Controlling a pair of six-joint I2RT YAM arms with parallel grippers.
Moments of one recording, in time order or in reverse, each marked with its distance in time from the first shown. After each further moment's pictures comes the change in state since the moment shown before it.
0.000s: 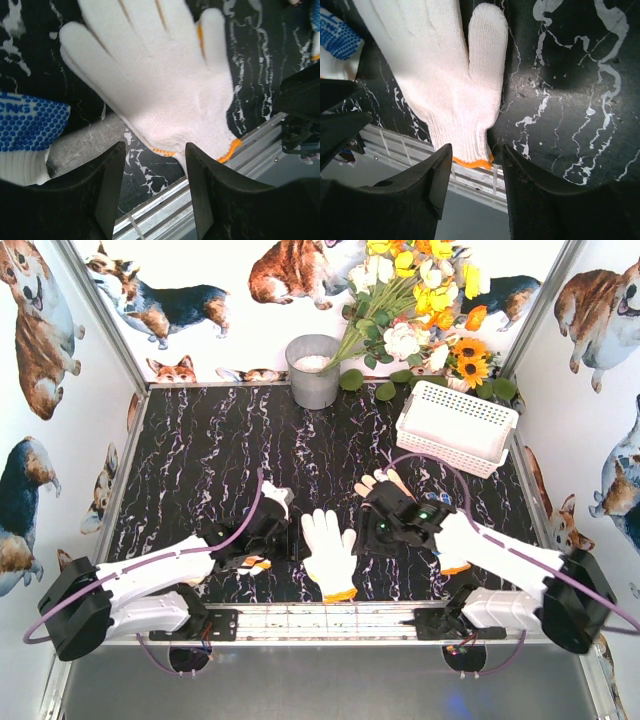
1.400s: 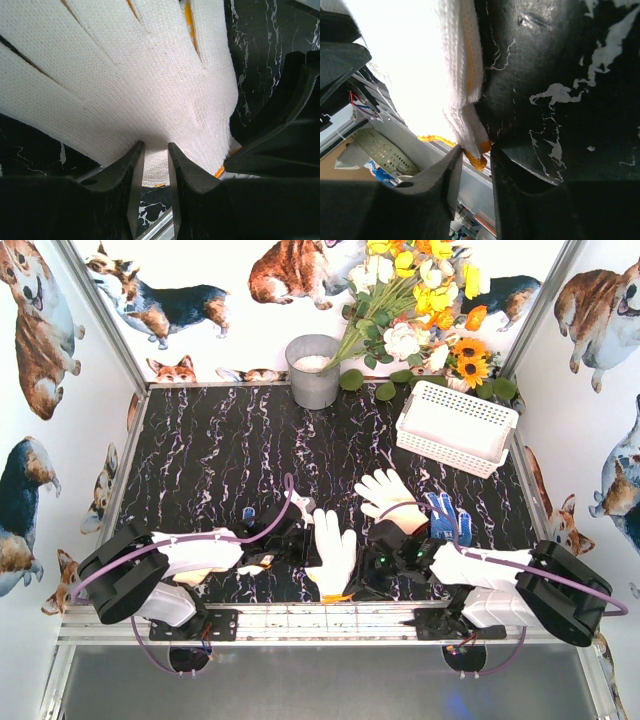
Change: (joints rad) left arm 0.000 0.287 -0.023 0.296 0.183 0.063; right arm 0.100 -0.010 -0.416 0.501 -0.293 0.318
